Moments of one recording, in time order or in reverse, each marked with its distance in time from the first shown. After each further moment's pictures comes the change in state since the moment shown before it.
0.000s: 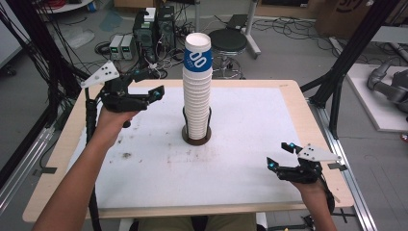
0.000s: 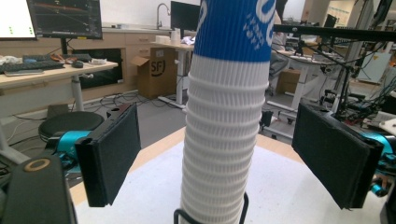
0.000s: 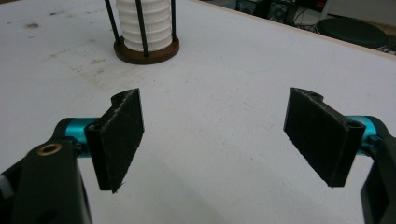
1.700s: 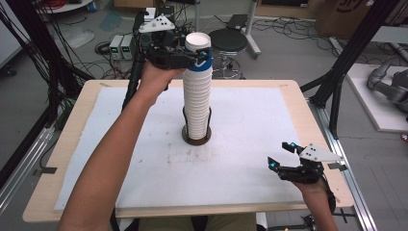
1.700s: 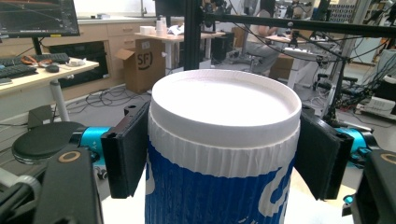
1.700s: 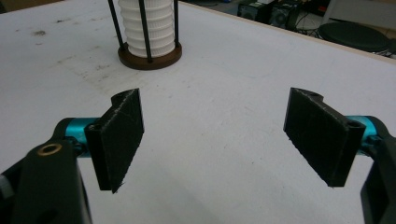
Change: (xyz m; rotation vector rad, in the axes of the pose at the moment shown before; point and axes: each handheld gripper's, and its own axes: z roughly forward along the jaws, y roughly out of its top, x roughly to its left) left arm -0.015 0.072 0.113 0.082 -0.041 0.032; right arm -0.001 0.001 -0.003 -0.022 0.011 0.004
